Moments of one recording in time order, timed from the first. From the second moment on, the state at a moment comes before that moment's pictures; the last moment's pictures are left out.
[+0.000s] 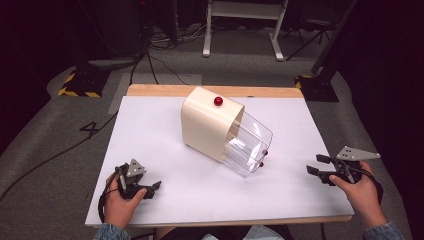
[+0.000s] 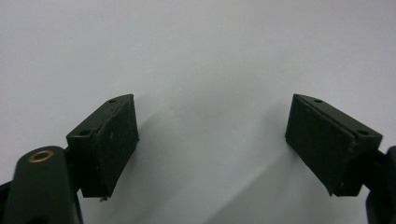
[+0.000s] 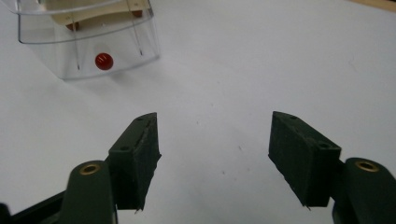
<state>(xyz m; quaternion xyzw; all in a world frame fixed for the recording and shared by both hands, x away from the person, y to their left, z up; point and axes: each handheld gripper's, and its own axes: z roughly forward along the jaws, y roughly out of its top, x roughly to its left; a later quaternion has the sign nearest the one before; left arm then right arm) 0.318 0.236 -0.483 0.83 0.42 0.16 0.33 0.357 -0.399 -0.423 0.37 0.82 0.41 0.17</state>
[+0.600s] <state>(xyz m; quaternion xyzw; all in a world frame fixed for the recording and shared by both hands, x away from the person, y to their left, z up) 0.318 0.236 -0.483 0.83 0.42 0.16 0.33 0.356 -0.405 -0.482 0.38 0.85 0.35 0.15</state>
